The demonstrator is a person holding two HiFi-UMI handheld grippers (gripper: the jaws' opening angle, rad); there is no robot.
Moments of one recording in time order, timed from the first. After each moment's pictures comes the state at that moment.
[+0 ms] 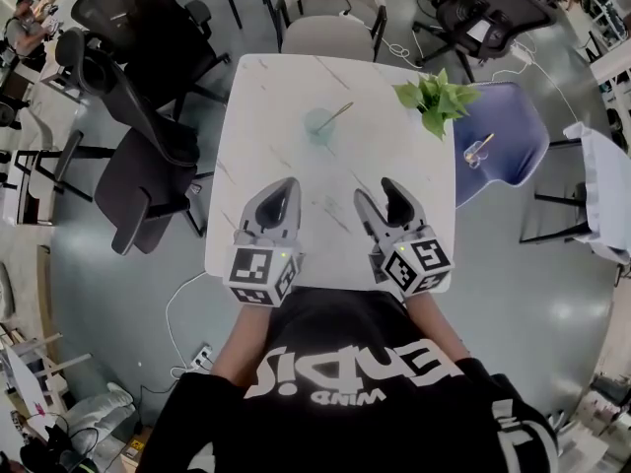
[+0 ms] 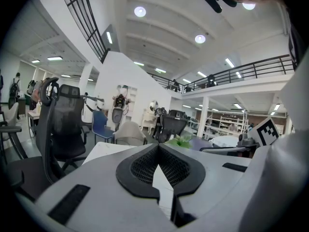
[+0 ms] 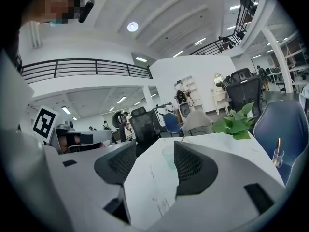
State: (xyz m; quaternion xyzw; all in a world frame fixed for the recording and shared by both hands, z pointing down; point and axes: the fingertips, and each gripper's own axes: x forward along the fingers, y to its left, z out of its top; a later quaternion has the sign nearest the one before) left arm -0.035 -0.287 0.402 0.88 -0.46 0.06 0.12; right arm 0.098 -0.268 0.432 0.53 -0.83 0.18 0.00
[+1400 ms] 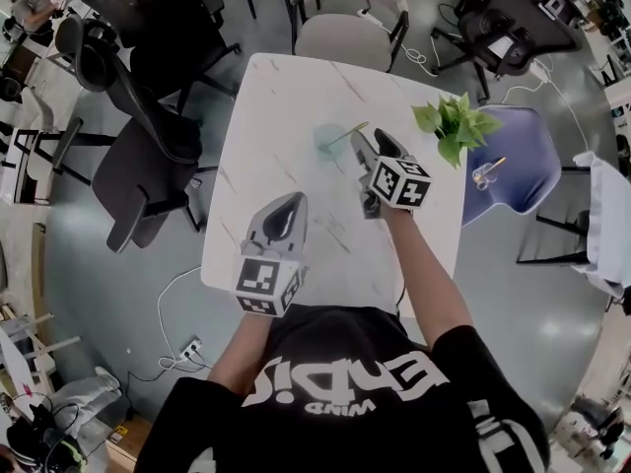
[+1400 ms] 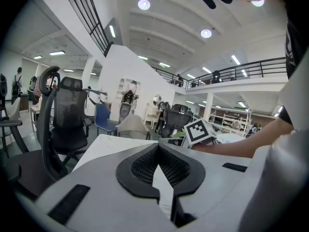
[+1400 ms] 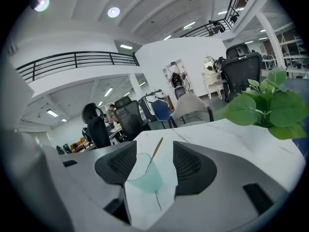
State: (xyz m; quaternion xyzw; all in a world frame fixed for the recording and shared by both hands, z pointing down) left arm -0.032 -0.323 0.439 0.87 -0.47 0.08 0.15; right arm 0.107 -0.472 0.526 0.54 -0.80 0.27 0.04
